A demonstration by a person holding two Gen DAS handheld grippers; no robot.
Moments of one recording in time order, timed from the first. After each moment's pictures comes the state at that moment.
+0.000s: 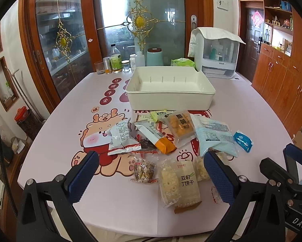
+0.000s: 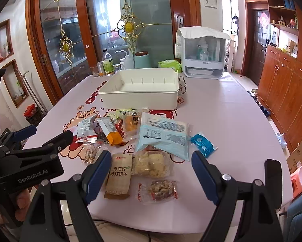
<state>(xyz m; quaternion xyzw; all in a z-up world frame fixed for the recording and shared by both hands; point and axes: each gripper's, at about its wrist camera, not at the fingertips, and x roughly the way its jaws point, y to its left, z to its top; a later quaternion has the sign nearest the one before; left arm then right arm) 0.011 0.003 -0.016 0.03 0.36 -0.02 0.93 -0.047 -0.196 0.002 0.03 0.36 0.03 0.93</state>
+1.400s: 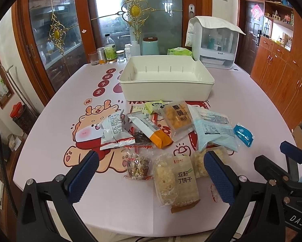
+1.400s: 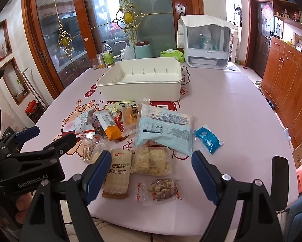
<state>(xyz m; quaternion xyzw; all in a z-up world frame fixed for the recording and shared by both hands) 0.027 -0.006 -0.032 0.03 0.40 -0.03 0.92 -0.026 -0.200 -0.015 0.04 0.39 0.04 0.92</state>
